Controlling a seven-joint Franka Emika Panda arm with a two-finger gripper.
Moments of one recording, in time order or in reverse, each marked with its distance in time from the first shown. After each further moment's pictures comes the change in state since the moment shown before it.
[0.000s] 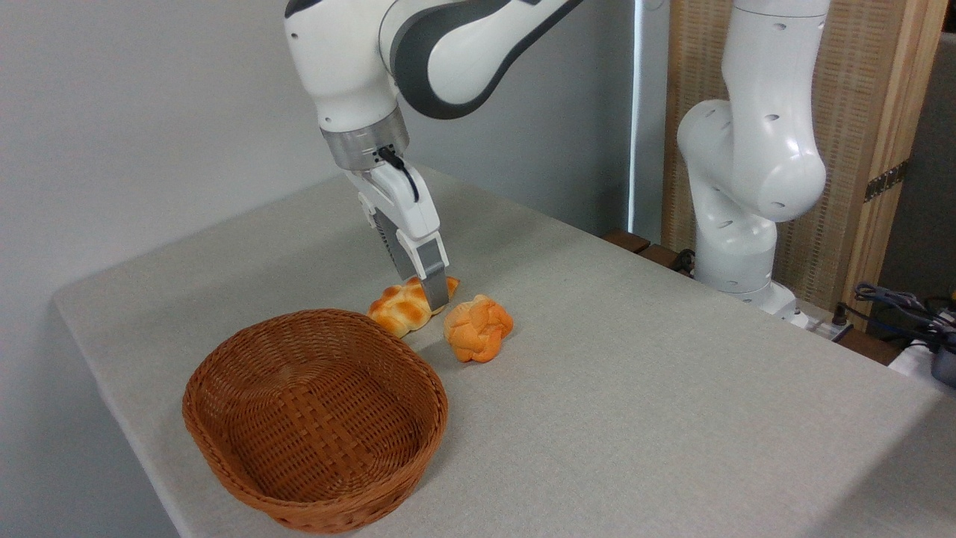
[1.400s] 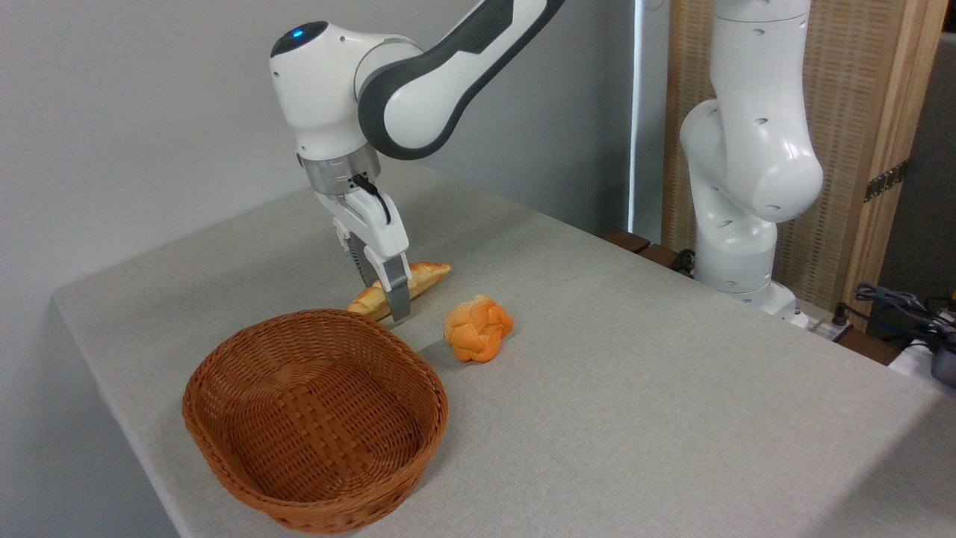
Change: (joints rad) arm -0.042 0.124 -0.064 0.006 -0.016 0.182 -0.155
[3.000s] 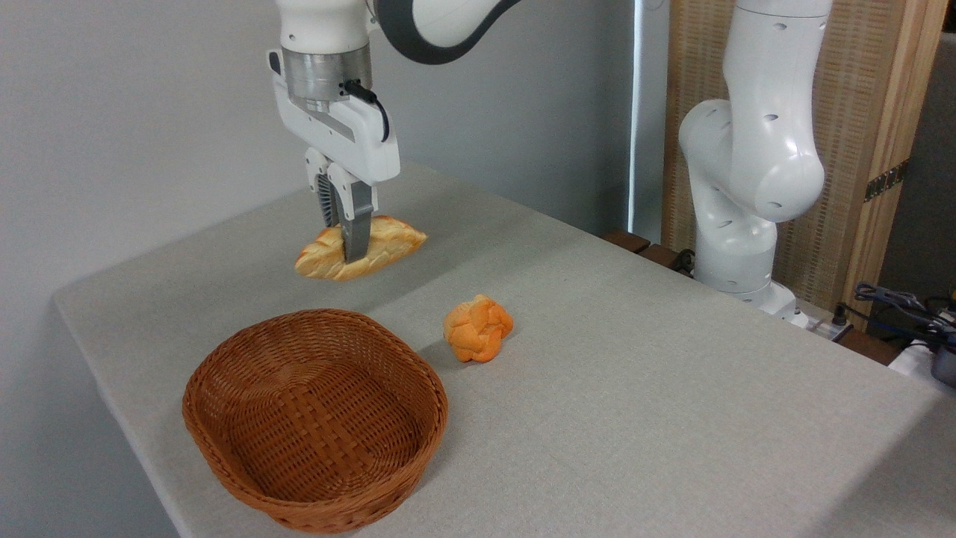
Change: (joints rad) arm 0.025 -0.142 0.112 0.137 -0.002 -0.069 0.002
